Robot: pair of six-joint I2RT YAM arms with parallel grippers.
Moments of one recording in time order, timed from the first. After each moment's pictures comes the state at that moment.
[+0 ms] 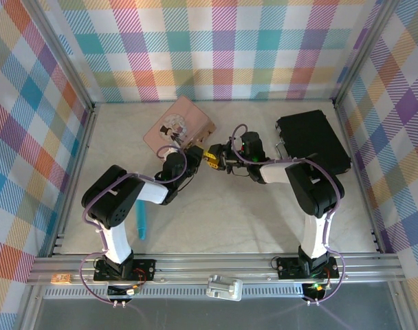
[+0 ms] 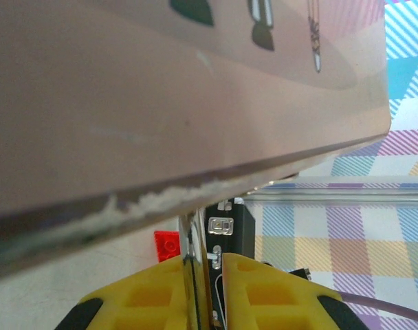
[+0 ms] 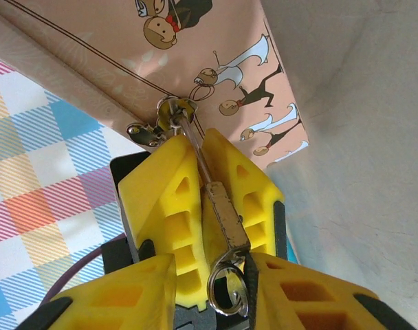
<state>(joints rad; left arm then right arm) -0.57 1.83 0.70 0.93 -0.05 -1.44 0.50 1.92 0.96 0.64 -0.75 1.56</state>
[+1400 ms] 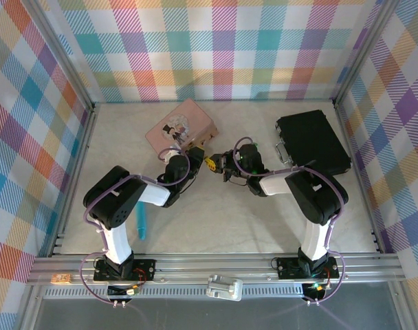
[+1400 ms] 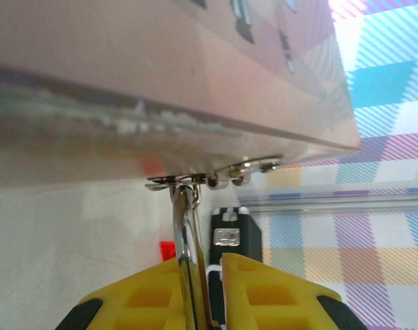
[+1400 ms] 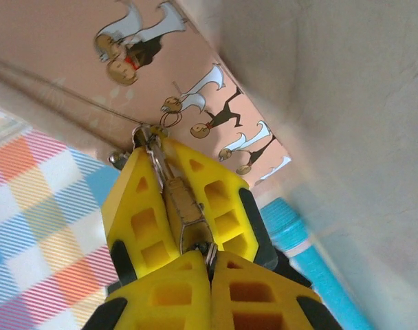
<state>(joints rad) -0.60 1.85 0.68 1.01 -0.14 -1.39 0.60 1.84 0.81 0.78 -0.47 1.91</state>
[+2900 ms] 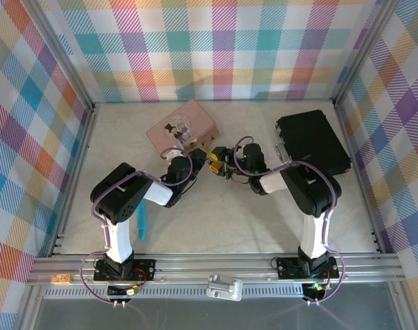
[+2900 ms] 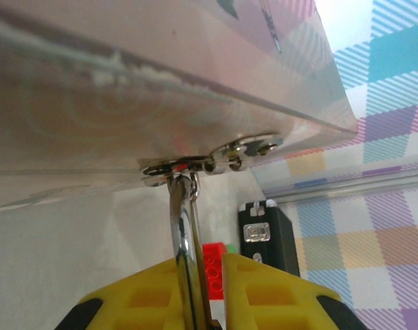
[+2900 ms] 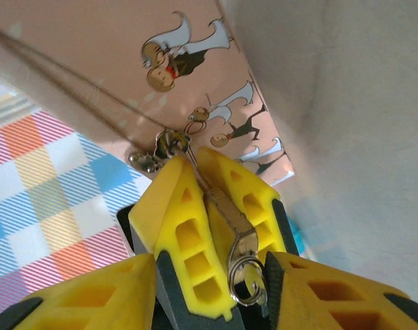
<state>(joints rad) -0.60 1.91 0.71 1.00 -0.13 -1.26 0.53 1.92 0.81 0.87 -0.56 1.75</state>
